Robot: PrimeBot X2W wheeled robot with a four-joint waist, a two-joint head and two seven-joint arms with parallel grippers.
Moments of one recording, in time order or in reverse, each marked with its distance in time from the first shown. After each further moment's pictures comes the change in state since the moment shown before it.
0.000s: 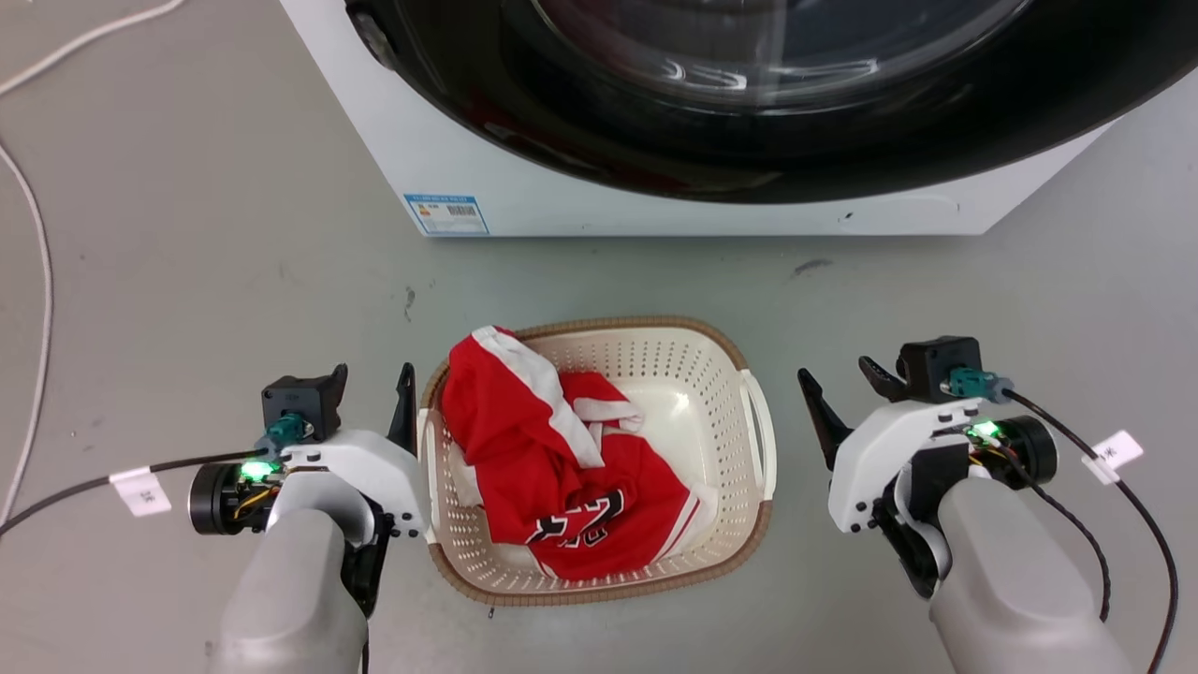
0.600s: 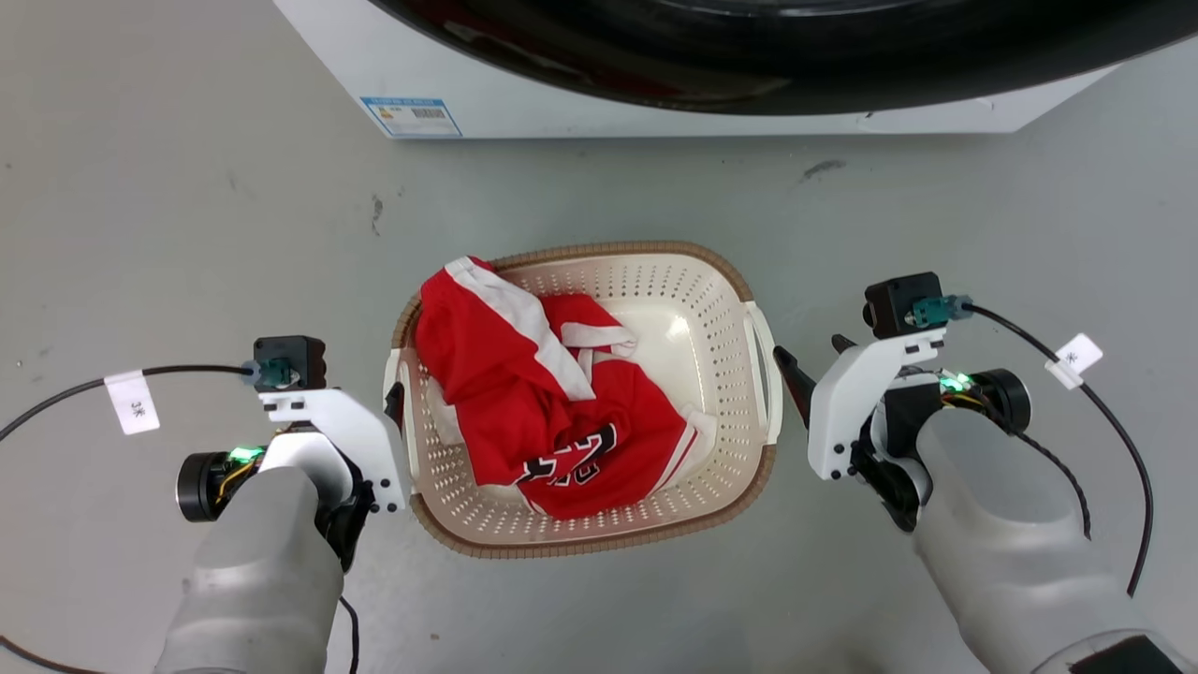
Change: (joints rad) left arm -0.224 0.045 -0.031 0.370 -0.097 -0.053 0.191; right arm -0.247 0.000 0.173 0.316 0.189 0.000 0.076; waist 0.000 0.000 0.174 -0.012
